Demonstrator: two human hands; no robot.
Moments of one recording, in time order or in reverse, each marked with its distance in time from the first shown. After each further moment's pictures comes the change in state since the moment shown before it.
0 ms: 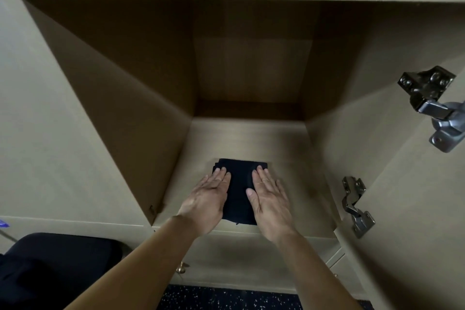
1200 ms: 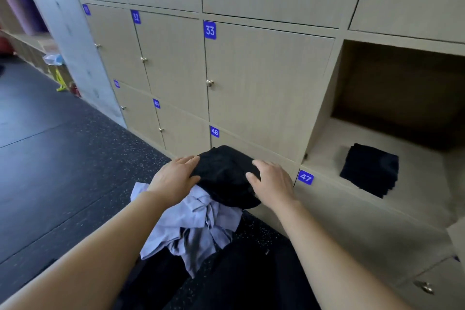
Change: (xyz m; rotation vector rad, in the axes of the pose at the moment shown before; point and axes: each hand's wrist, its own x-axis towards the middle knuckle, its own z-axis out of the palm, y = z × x) left_hand -0.472 -0.092 -0.087 0.011 0.249 -0.705; right_hand -0.210 -0.315 0.020 -0.005 -0.096 -0.453
